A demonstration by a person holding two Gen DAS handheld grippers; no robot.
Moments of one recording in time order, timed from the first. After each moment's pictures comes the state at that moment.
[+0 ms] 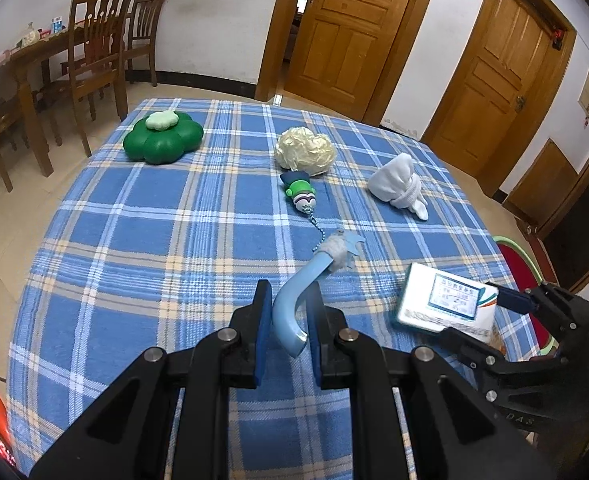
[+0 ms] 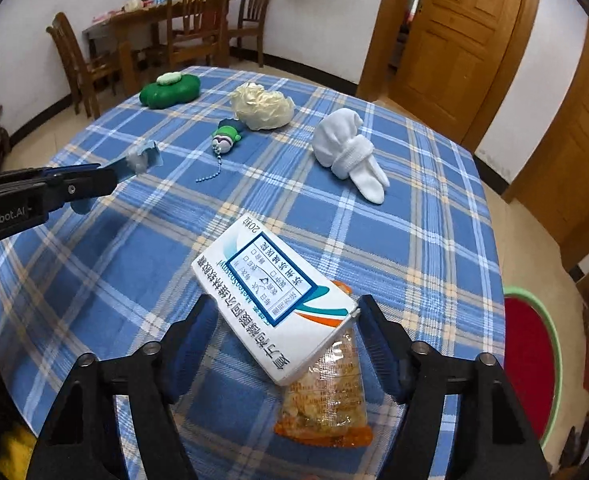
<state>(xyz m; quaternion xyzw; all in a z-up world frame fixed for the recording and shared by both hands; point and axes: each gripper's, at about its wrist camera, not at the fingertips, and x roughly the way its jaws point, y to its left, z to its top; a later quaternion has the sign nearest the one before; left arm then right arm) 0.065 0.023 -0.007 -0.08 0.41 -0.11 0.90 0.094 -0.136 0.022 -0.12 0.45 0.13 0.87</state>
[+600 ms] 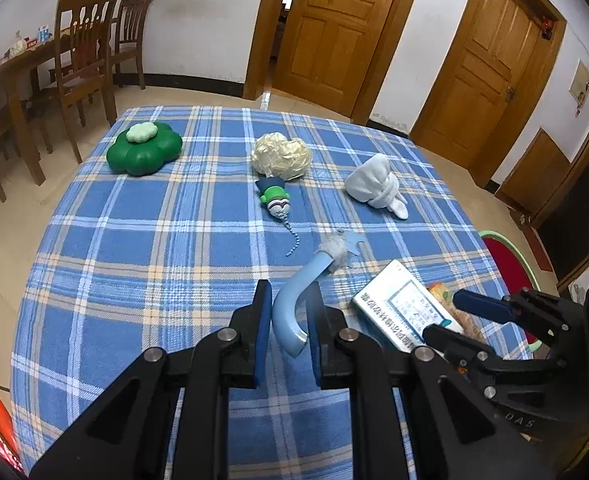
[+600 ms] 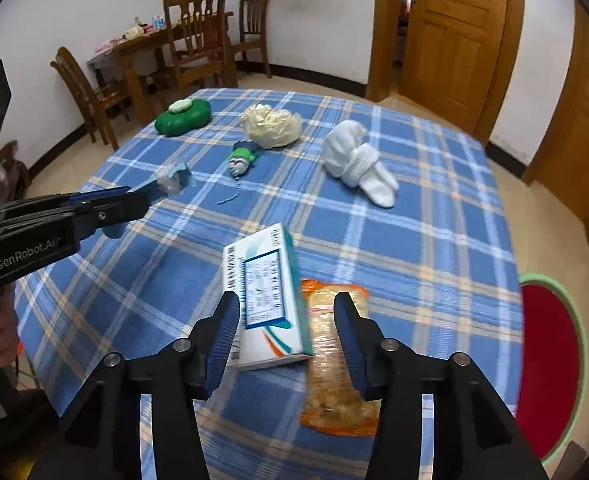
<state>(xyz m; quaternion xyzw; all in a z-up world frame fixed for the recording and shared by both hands) 0.066 0.009 0.004 -0.07 0.42 -0.12 0.90 0.090 -0.140 0.036 -0.06 0.46 0.17 0.87</state>
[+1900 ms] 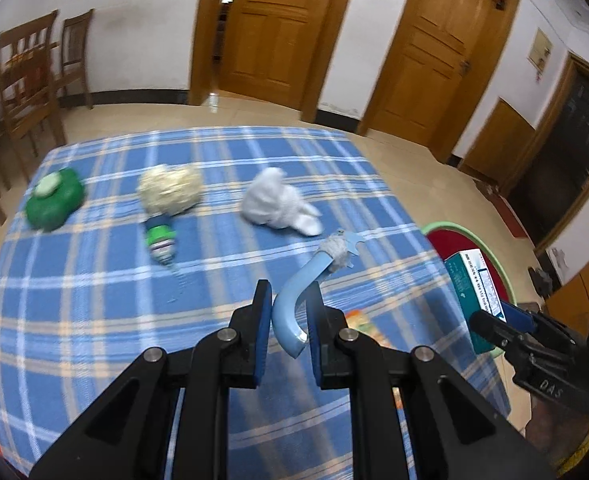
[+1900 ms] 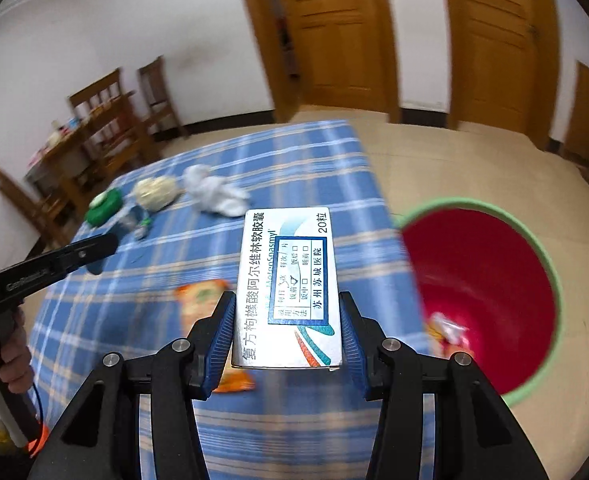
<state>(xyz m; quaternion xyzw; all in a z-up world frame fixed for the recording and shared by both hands) 0.091 -0.086 0.025 -0.02 0.42 -0.22 0.88 0.039 -0.282 0.057 0.11 0.41 0.00 0.91</state>
